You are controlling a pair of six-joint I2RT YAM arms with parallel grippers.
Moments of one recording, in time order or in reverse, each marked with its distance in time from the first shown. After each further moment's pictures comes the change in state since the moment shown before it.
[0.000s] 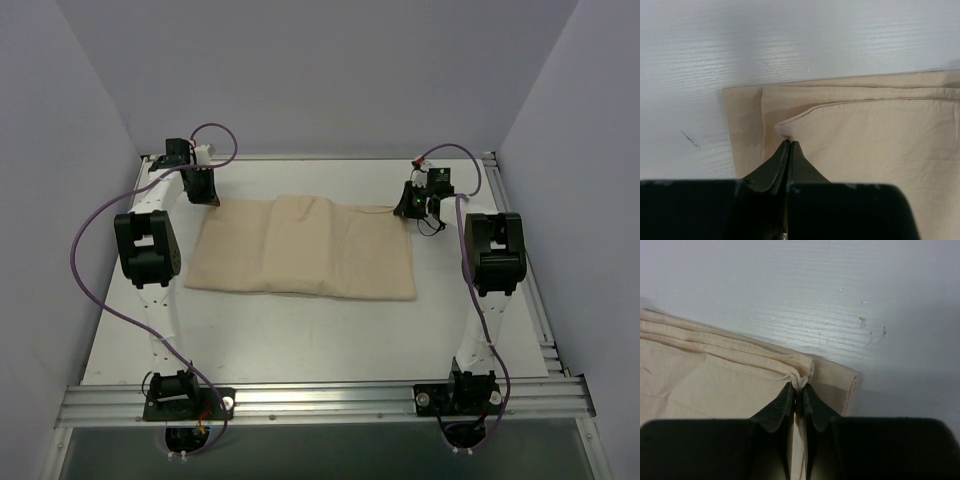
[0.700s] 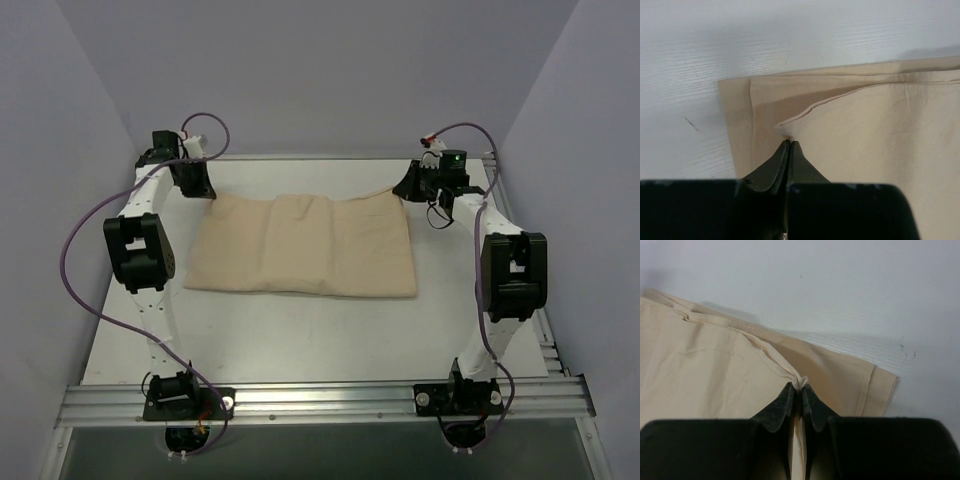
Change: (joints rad) left arm 0.027 -0.056 0.018 -0.056 0.091 0.010; right arm -0.001 -0.248 -0.047 0.004 -0.120 0.038
